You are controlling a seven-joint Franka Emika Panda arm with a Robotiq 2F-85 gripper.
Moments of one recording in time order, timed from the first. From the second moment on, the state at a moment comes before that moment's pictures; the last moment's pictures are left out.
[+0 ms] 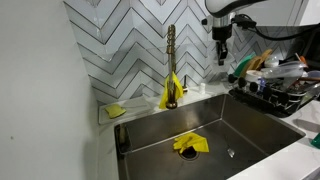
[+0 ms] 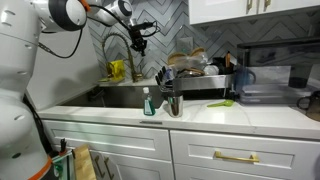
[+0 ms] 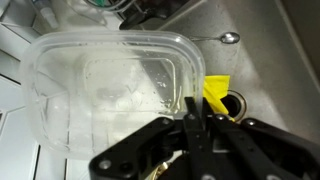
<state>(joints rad) 0.38 0.41 0.31 -1.19 -0.38 1.68 -0.98</state>
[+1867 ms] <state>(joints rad) 0.21 0.08 0.18 -1.43 -0.12 1.70 -0.39</state>
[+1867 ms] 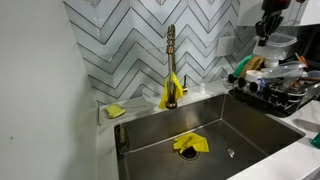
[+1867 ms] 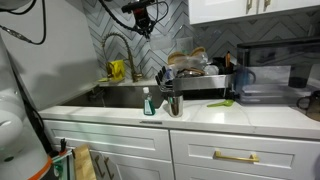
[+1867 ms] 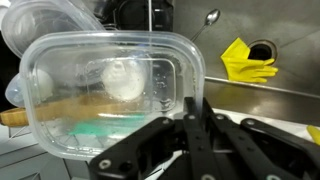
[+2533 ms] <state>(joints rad) 0.13 0.08 0.14 -1.56 -0.05 1.97 -0.39</state>
